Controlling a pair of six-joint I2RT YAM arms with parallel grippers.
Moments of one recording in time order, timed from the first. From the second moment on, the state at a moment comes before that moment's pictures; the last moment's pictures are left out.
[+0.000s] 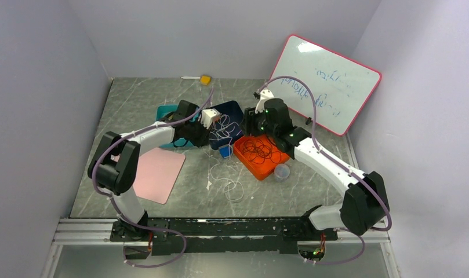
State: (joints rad) left arm -0.45 1.76 1.09 -0.25 0.39 0.26; right arm 0.56 1.36 1.01 -0.14 -0.05 0.24
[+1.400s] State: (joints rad) left arm -0.51 0.93 0.87 -0.40 0.21 -0.07; right arm 0.79 1.29 0.67 0.09 -0.01 0.34
